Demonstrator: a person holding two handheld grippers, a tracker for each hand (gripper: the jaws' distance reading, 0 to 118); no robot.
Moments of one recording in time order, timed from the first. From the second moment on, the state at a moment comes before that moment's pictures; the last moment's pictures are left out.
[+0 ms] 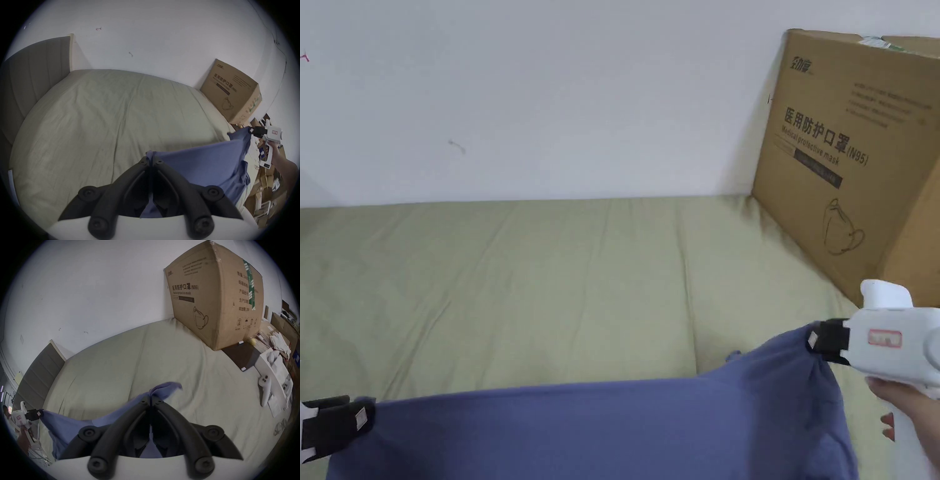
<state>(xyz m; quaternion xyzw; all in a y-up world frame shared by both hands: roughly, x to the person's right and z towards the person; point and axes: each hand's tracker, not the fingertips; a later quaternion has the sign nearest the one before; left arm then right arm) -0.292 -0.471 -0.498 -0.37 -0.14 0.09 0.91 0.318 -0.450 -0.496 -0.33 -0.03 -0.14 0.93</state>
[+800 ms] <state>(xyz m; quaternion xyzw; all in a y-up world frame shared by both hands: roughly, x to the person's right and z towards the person) -0.287 -0.464 -0.290 -0.31 -0.12 0.14 0.93 0.260 -0.462 -0.273 -0.32 0.00 -0.05 0.95</state>
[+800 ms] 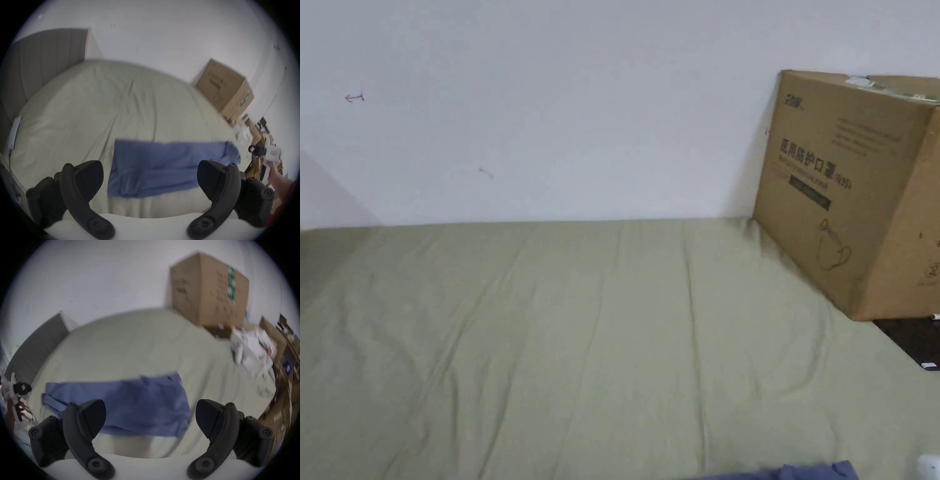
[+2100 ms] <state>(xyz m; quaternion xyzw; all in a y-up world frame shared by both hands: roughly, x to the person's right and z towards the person) -0.425 -0.601 -0.361 -0.47 -0.24 0.44 0.72 0.139 -0.419 -0.233 -0.23 0.11 -0.06 0.97</state>
